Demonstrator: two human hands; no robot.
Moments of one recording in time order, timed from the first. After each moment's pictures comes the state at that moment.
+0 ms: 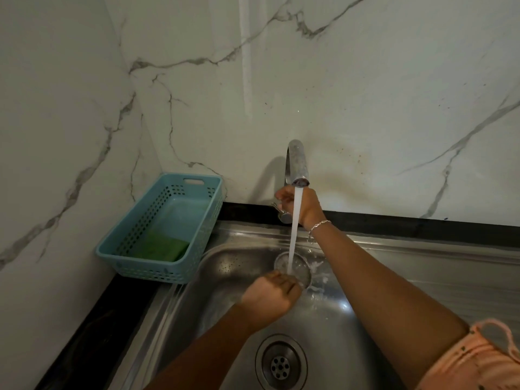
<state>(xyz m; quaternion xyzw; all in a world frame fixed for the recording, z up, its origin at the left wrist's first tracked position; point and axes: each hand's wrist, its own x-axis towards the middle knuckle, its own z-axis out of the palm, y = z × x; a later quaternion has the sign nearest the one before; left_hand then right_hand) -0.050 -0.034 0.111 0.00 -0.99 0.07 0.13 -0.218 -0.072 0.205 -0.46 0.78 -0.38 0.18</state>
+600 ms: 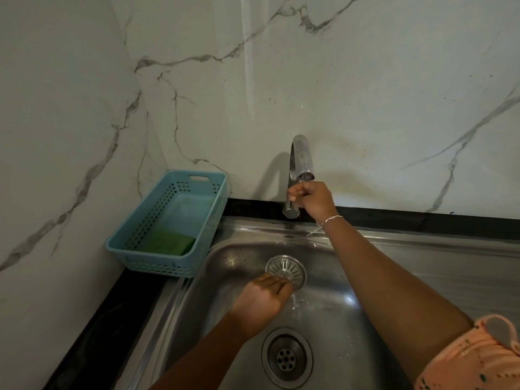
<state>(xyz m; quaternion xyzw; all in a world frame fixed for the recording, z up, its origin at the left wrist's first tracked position) -0.024 -0.023 0.117 0.06 -0.98 0.02 0.18 -0.223 -0.057 0.198 -0.40 0.73 -0.52 0.20</state>
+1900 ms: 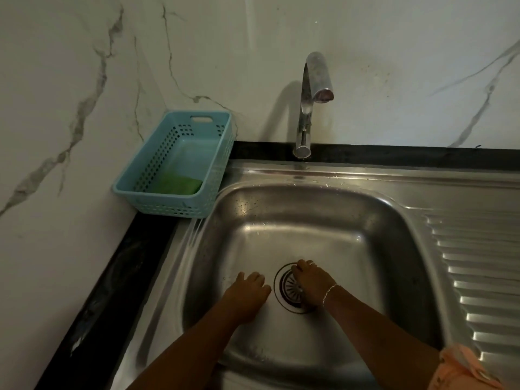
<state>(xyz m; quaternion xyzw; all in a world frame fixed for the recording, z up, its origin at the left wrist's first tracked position) 0.048 0.003 0.026 0.18 -0.94 -0.01 -0.28 -0.128 0.071 -0.028 -0.64 0.73 0.10 0.21</state>
